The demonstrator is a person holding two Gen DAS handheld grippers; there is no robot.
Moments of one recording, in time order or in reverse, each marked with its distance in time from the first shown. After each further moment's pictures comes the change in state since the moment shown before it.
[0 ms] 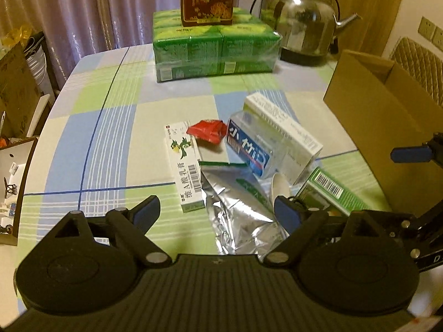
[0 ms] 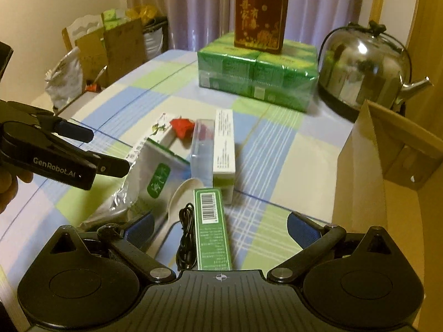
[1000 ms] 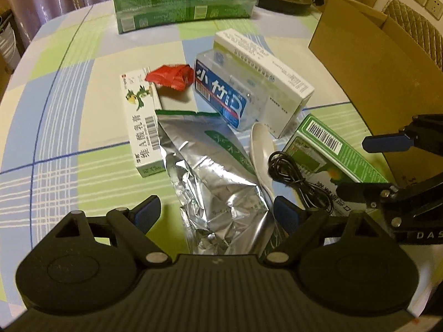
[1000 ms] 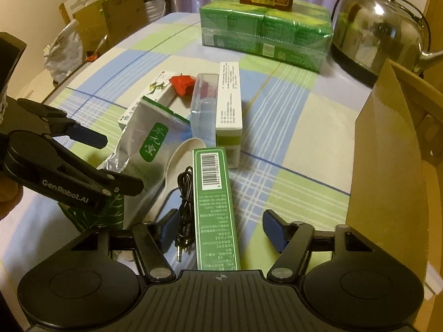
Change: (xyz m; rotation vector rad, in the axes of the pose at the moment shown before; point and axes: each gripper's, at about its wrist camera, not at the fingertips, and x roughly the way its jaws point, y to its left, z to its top) left arm 0.053 -0.014 -0.013 0.035 0.186 -0.097; right arm 0.033 -0.006 -0.010 0.009 0.154 0.033
